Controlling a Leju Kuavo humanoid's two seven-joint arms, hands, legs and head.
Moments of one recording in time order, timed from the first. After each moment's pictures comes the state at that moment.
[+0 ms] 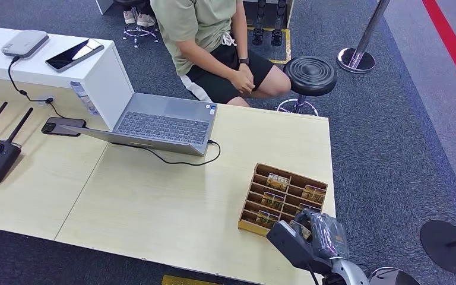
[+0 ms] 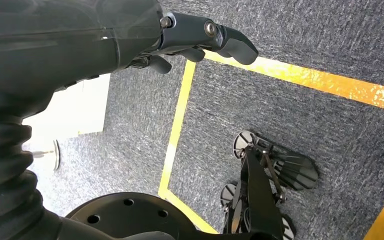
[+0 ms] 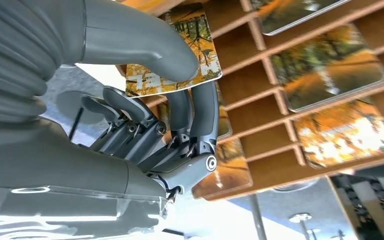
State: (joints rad) left arm -0.09 0.06 -0.85 -0.25 1.10 0.41 0.00; right arm -0.12 -0.50 0.81 -1.75 0.74 -0.33 0.61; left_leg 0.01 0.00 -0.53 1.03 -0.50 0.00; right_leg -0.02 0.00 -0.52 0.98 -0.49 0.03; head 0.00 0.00
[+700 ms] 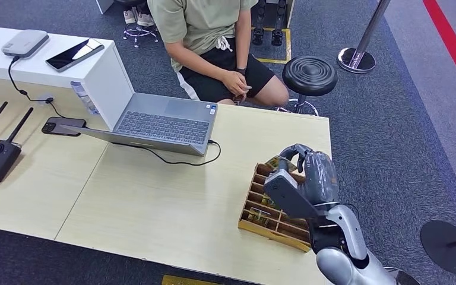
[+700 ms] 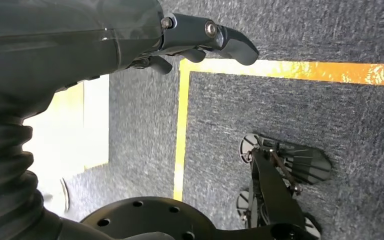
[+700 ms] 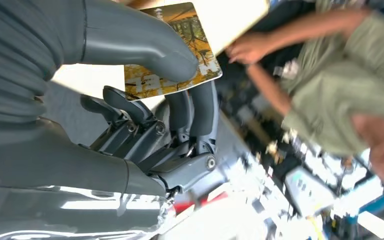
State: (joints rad) left arm -0.11 0.06 -0.94 -0.25 0.99 0.36 0.02; right arm -0.41 -0.33 0.77 -1.67 0.67 -0.45 0.33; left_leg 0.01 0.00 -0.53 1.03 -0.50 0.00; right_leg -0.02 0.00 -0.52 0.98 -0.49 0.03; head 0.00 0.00
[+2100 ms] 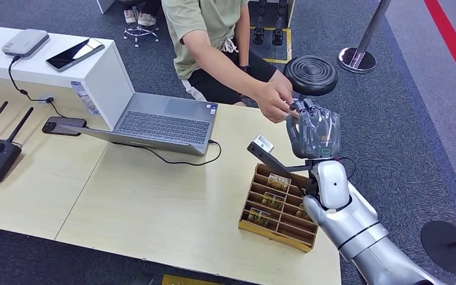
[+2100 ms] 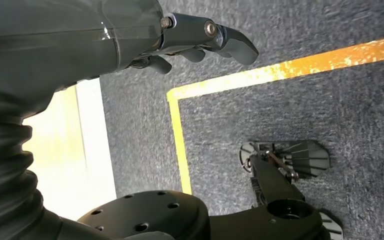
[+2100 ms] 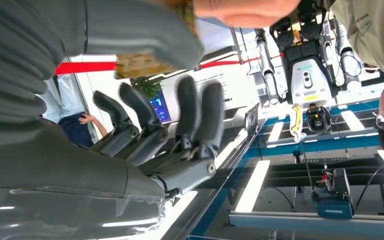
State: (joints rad) left arm -0.19 0.05 -1.10 -0.25 0.87 0.35 0.09; right arm -0.70 -0.17 0.77 -1.11 1.23 -0.63 0.37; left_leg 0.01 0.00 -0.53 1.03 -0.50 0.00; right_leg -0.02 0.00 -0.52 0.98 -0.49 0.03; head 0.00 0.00
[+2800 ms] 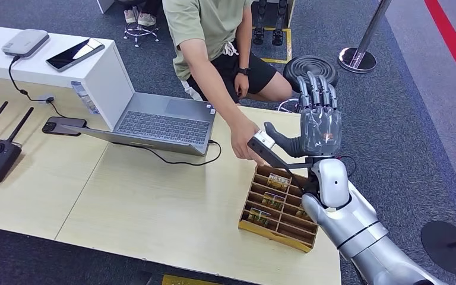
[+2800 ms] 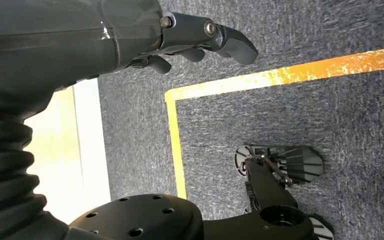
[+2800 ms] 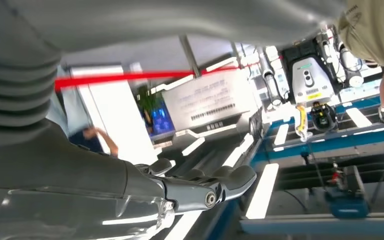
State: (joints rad) left arm -0.19 0.05 -1.11 -0.25 0.90 0.38 0.07; right arm -0.70 -0.17 0.77 -1.14 1.15 -0.65 0.38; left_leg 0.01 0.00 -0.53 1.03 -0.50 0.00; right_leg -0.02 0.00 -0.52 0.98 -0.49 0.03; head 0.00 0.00
